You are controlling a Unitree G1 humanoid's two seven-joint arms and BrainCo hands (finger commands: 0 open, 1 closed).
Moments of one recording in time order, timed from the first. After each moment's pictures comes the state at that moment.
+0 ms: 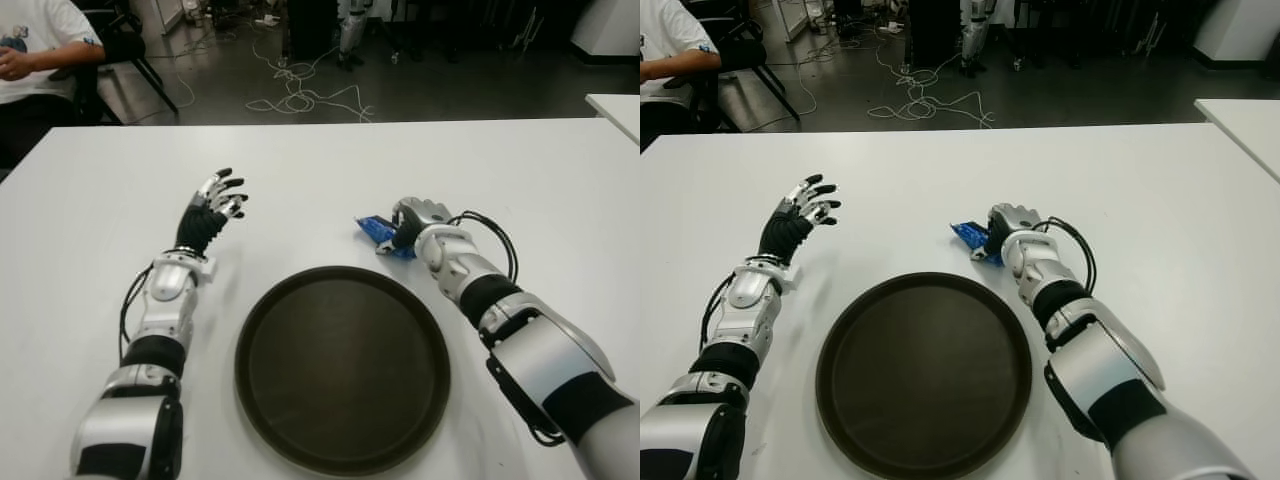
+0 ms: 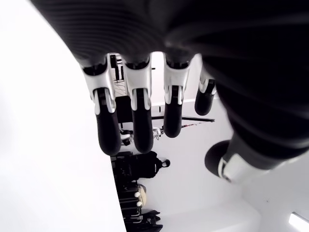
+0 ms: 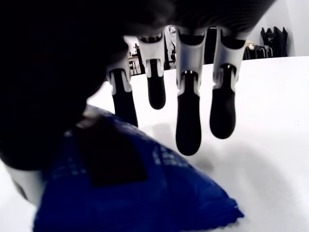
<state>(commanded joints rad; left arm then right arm) -0.56 0.15 0.14 0.97 -0.06 -0.47 -0.21 -0.90 -0.14 0.55 1.26 -0.70 0.11 -0.12</state>
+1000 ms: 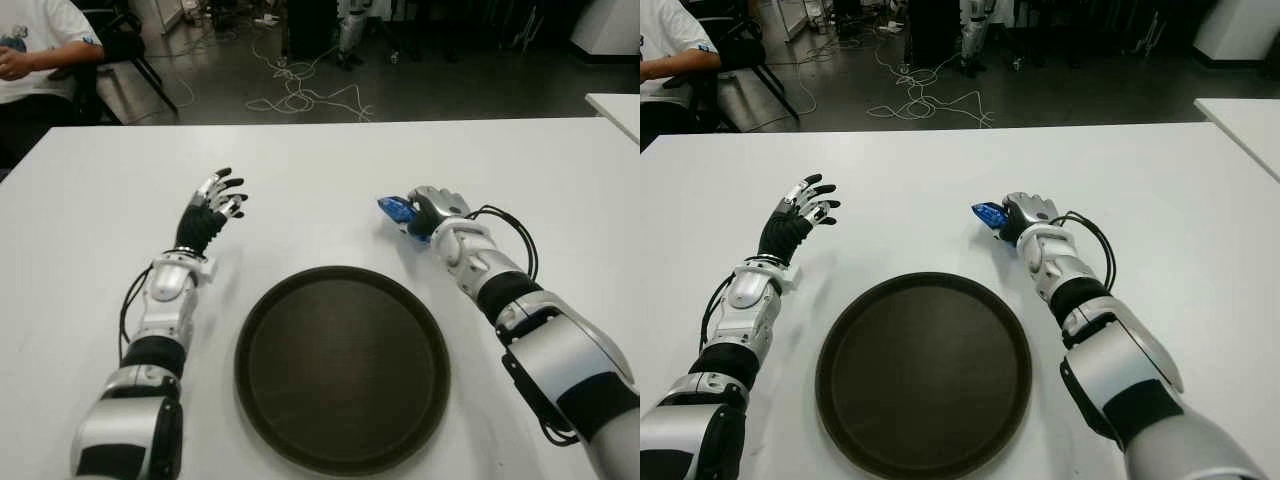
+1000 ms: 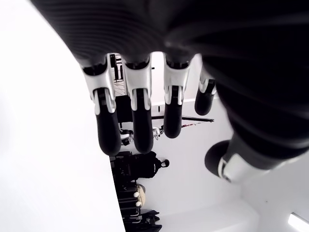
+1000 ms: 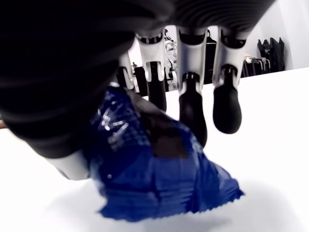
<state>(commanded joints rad) -0.56 0.14 0.14 0.97 -0.06 -0.48 -0.20 -0.89 -0.17 0.49 1.23 -0.65 0.00 -0.23</state>
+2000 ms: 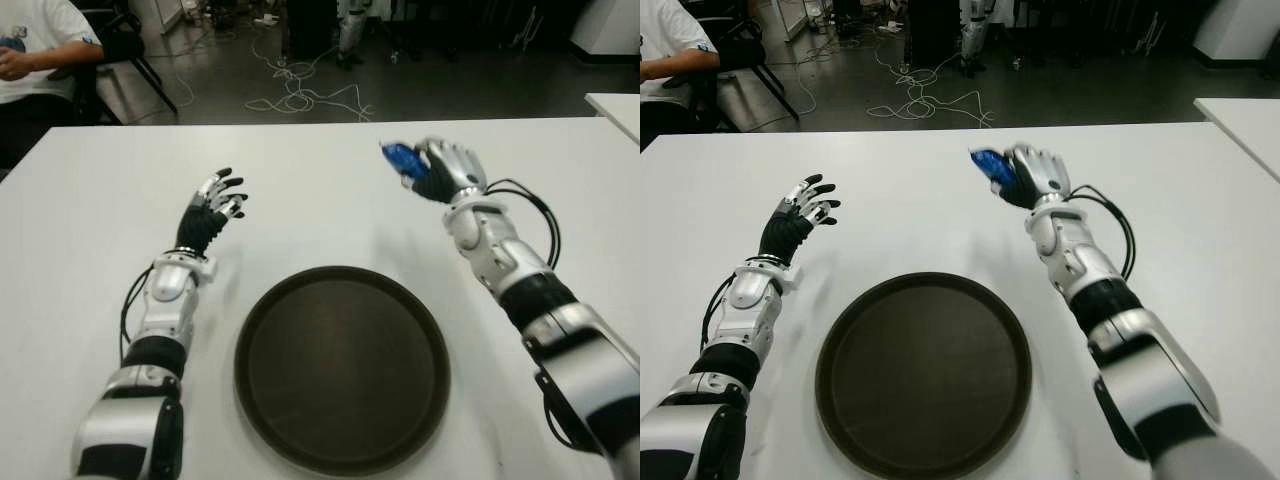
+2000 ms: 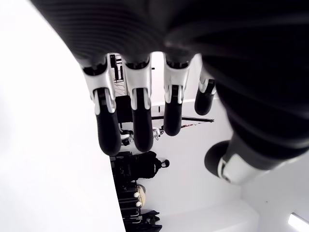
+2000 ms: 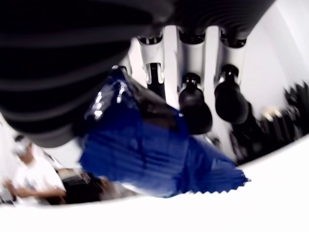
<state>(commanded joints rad) -0.56 0.15 0.13 0.97 -0.05 -0.47 -0.18 -0.52 -0.31 0.39 0.19 -0.71 0.18 -0.15</state>
